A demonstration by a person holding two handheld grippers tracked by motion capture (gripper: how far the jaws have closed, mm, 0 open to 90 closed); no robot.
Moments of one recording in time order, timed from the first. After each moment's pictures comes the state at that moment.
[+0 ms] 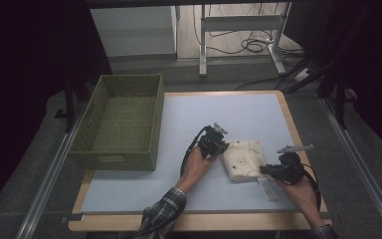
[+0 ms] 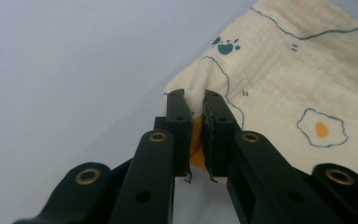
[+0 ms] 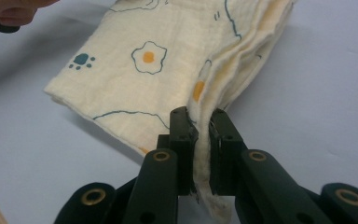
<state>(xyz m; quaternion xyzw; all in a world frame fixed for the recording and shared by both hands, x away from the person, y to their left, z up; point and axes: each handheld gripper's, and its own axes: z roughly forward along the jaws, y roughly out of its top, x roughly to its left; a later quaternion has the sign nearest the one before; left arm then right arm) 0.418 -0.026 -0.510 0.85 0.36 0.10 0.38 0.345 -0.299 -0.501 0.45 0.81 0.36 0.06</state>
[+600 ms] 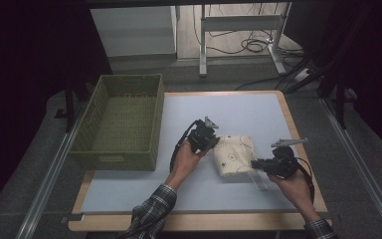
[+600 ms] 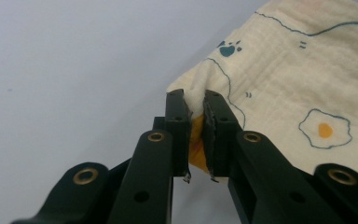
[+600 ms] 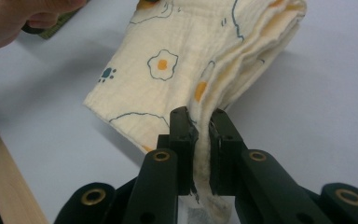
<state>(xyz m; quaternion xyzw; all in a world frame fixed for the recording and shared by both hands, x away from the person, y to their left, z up) 0.416 0.007 -0.481 0.85 0.35 0.14 0.37 0.350 -0.274 -0.478 0.42 0.82 0.40 0.04</state>
